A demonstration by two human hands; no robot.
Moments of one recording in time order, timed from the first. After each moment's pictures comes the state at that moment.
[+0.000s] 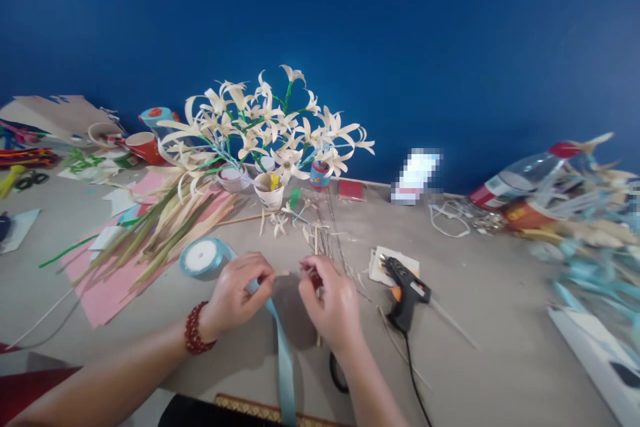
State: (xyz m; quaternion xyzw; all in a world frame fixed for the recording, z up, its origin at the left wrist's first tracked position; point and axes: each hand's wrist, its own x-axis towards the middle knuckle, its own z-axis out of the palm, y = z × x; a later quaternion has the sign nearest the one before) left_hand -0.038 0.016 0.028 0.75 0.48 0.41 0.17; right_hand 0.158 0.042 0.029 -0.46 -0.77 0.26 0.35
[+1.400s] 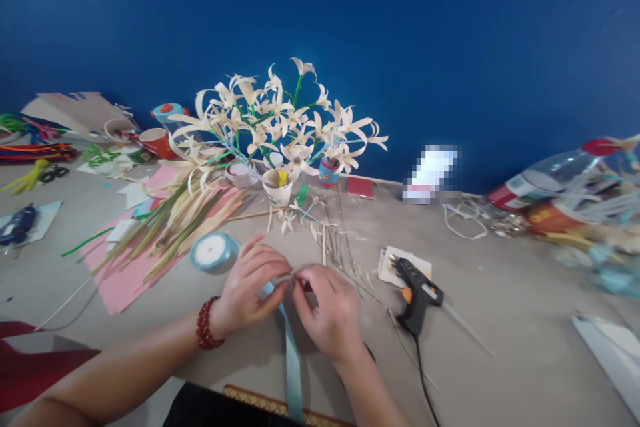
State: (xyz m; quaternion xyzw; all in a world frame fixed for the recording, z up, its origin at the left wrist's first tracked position) left_hand -0.036 0.012 0.030 0.78 0.44 0.42 0.09; right_hand 0.146 0.030 0.031 -0.38 -0.81 0.21 0.39
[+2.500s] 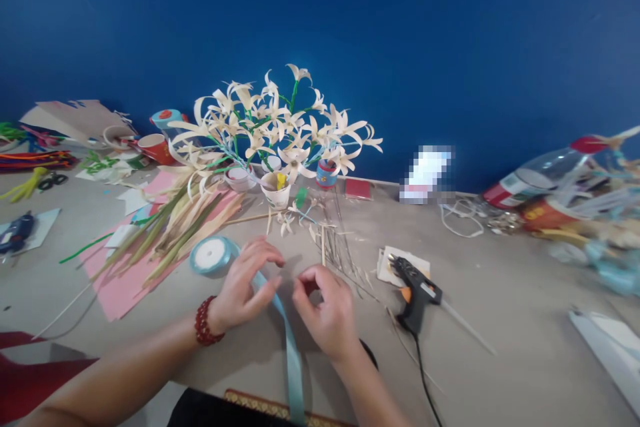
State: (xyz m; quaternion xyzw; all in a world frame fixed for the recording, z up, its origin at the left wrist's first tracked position) left_hand -0.045 0.020 0.031 0.75 0.47 0.43 0.16; right_hand 0.143 0.027 0.029 -0.42 -0.75 0.27 0.43
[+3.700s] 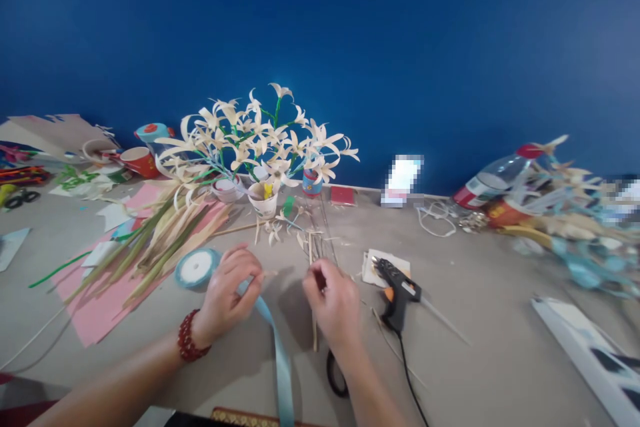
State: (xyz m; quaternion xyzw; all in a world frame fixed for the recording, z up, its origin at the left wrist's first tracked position) left_hand -0.041 0.019 0.030 0.76 0.49 0.43 0.09; right_hand 0.161 0.042 0.025 -0.51 -0.73 0.20 0.41
